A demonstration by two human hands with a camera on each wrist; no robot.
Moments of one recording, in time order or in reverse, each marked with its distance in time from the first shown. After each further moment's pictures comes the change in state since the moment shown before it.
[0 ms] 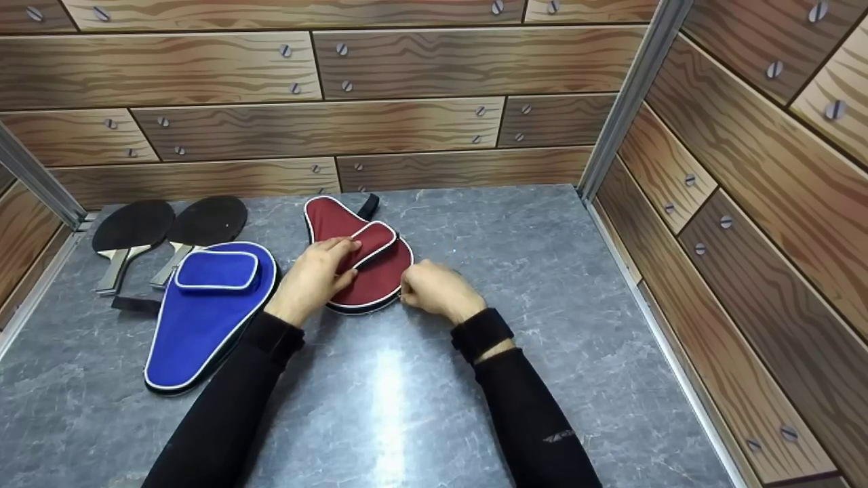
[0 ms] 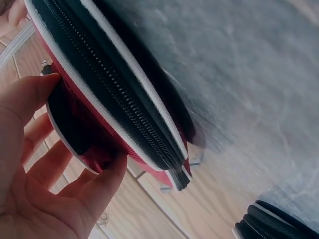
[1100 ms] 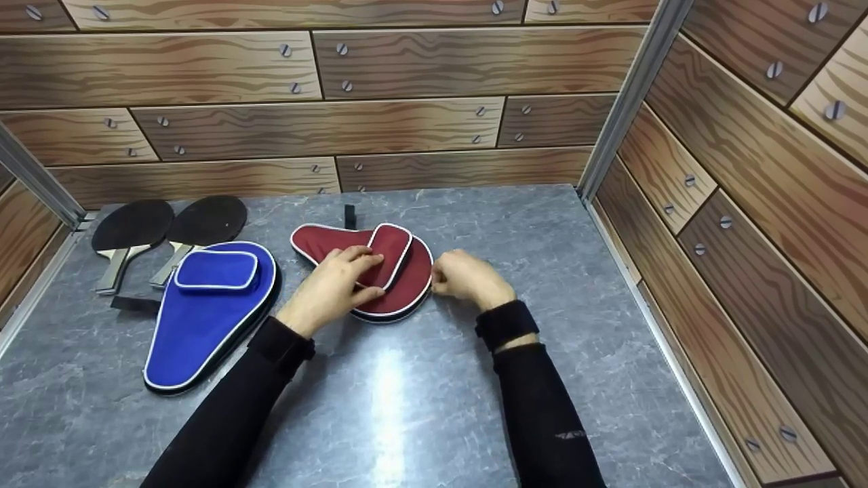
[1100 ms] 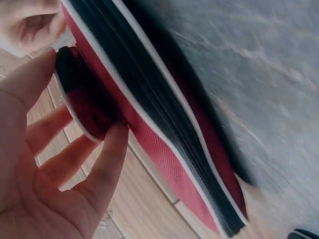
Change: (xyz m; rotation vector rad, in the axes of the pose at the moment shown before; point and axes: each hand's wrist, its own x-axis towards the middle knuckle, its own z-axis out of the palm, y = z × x) left_hand -0.002 0.037 -0.003 -0.027 -0.148 0.068; right_hand -0.022 0.041 -0.025 0.074 -0.035 0.093
